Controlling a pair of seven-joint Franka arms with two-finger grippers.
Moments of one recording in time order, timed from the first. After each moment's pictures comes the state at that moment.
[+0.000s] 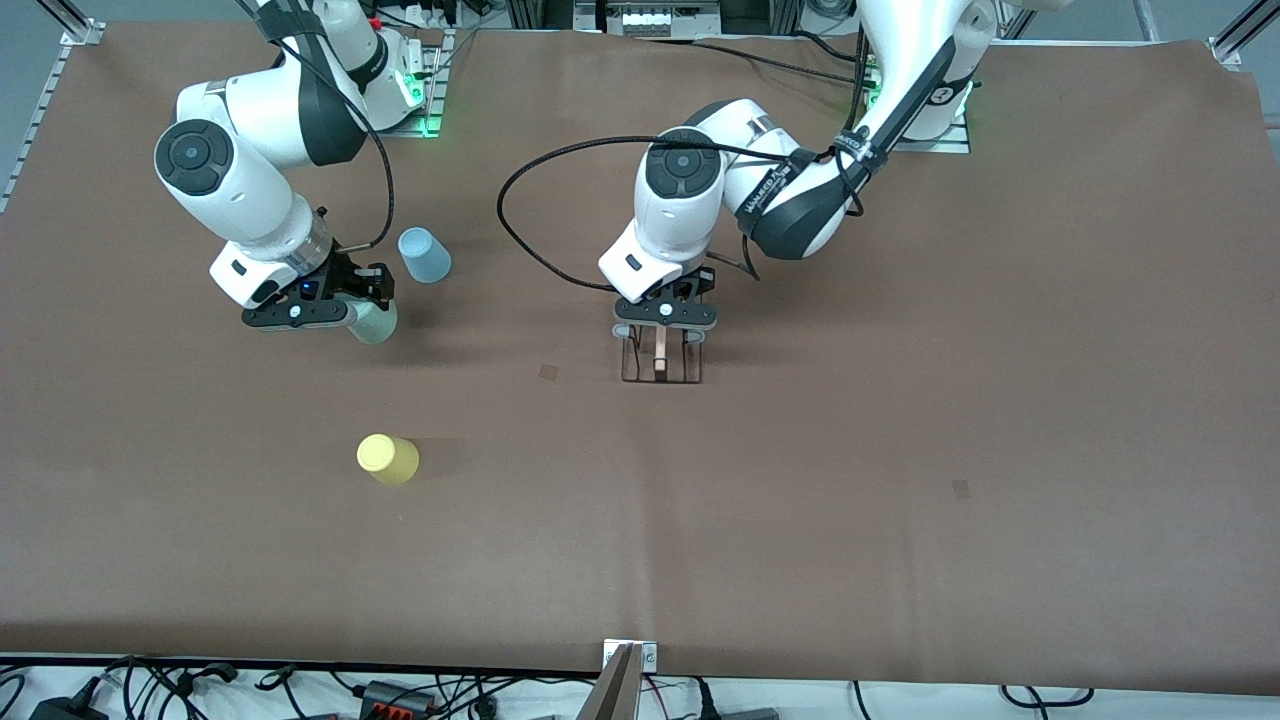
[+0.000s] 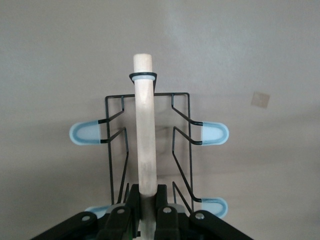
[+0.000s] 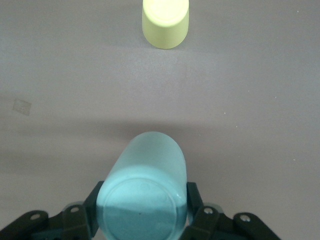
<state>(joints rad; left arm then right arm) -0.43 0.56 -0.40 -1.53 0.17 2.05 -0.83 0.22 0.03 0.02 -2.21 -0.01 2.25 0.17</state>
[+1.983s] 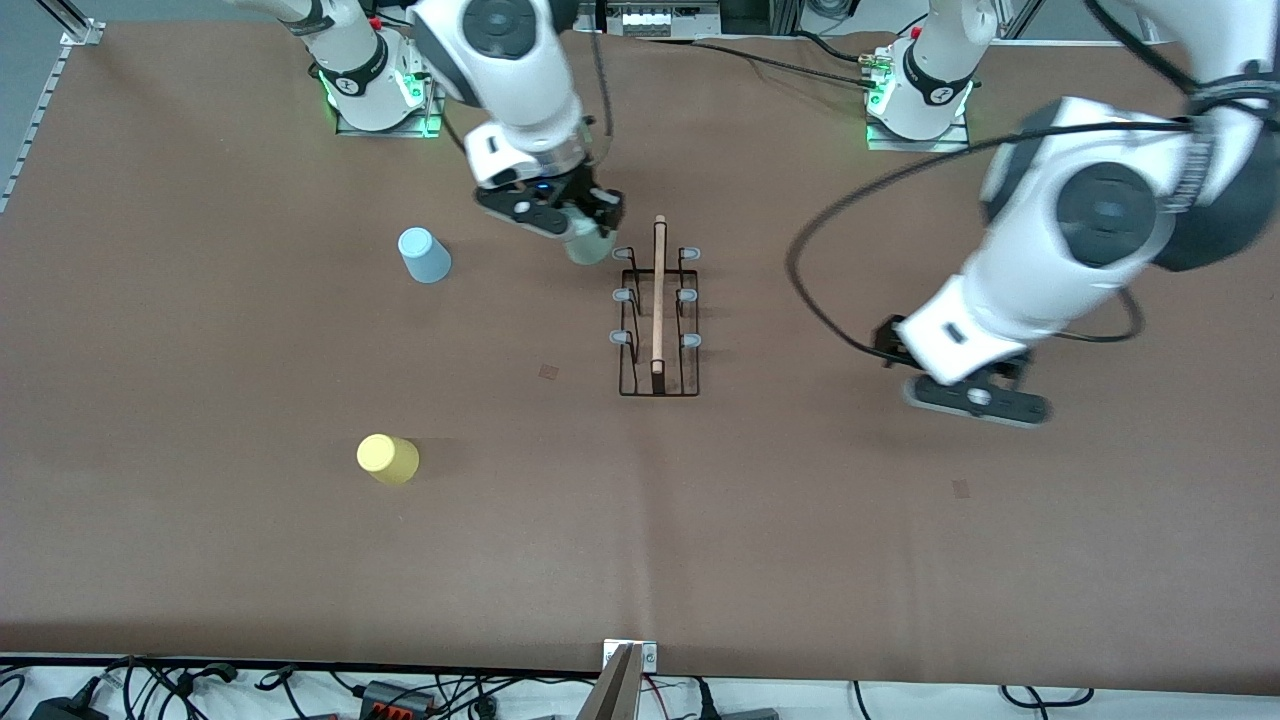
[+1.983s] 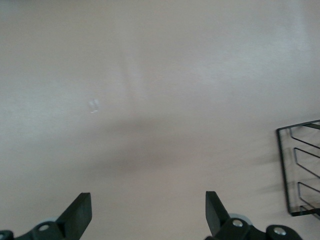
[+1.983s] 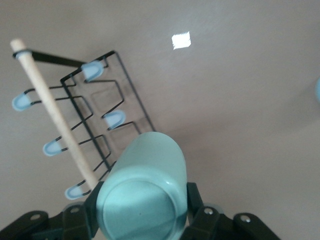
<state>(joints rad) 0.07 0.39 -0.39 -1.39 0.18 1.72 -0.13 0.68 0.20 0.16 -1.89 0.07 2.18 1.26</state>
